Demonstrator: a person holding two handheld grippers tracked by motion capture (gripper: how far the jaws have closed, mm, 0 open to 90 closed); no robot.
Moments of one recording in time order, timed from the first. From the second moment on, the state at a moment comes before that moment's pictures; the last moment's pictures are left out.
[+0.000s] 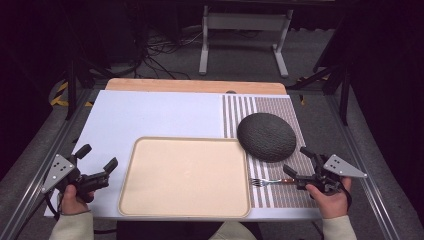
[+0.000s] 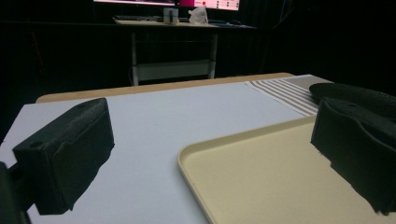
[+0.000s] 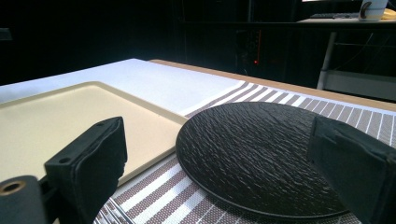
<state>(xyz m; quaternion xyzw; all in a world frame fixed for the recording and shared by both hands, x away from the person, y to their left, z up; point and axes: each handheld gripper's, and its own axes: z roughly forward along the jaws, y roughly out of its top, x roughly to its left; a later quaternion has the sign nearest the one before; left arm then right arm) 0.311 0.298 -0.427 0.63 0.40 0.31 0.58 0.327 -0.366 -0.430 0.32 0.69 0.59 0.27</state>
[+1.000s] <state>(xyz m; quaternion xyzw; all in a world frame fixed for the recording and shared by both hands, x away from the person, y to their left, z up) 0.311 0.298 -0.425 0.64 0.40 0.32 0.58 0.346 -0.343 -0.390 0.28 0.77 0.53 0.22</state>
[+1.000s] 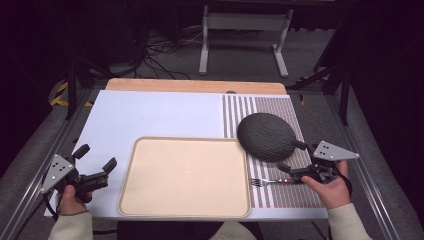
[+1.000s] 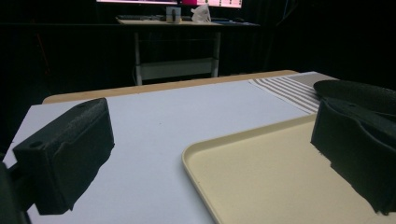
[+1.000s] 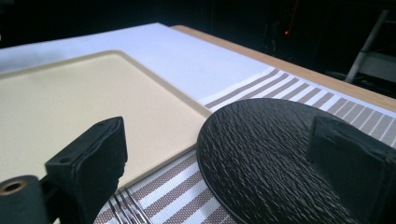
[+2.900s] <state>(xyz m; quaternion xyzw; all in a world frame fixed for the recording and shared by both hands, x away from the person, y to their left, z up) 0.312 0.300 -0.424 0.63 0.40 0.32 0.58 0.393 -0.288 -0.366 0.17 0.96 0.21 0.12</state>
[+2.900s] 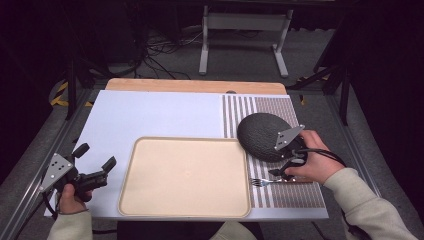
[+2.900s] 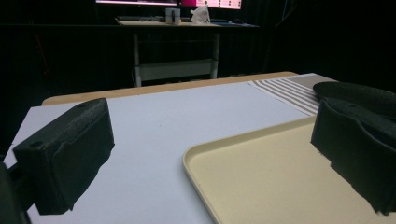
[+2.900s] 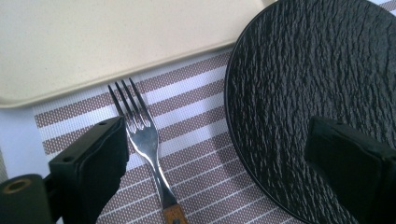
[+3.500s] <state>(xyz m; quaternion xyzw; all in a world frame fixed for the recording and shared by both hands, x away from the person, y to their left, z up) 0.312 0.301 -0.424 0.64 0.40 0.32 0.58 0.397 -0.285 -0.381 0.16 0.98 0.13 0.07</state>
